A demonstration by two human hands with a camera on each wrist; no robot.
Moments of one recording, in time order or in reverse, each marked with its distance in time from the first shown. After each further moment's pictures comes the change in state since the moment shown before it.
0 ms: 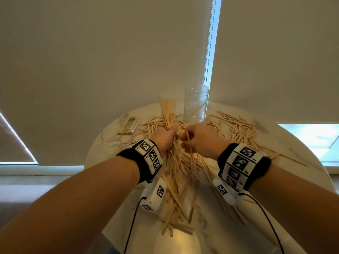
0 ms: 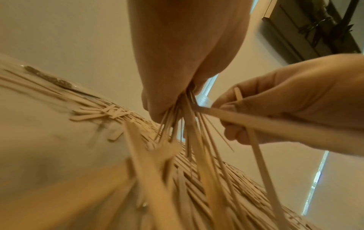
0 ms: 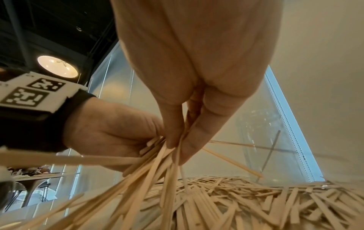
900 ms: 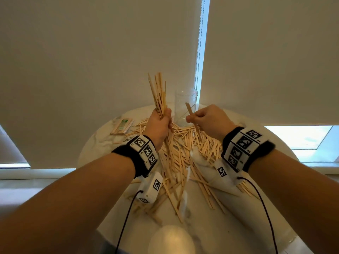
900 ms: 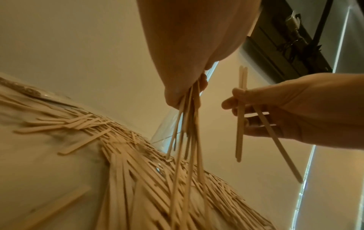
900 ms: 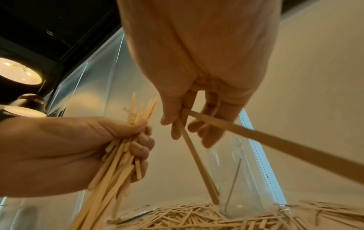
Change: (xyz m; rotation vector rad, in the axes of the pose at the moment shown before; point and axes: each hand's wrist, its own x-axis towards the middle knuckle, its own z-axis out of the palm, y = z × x) left_hand -0.044 0.045 0.020 -0.363 -0.001 0.350; right_hand -0.009 0.010 -0.064 0.090 0.265 -0.005
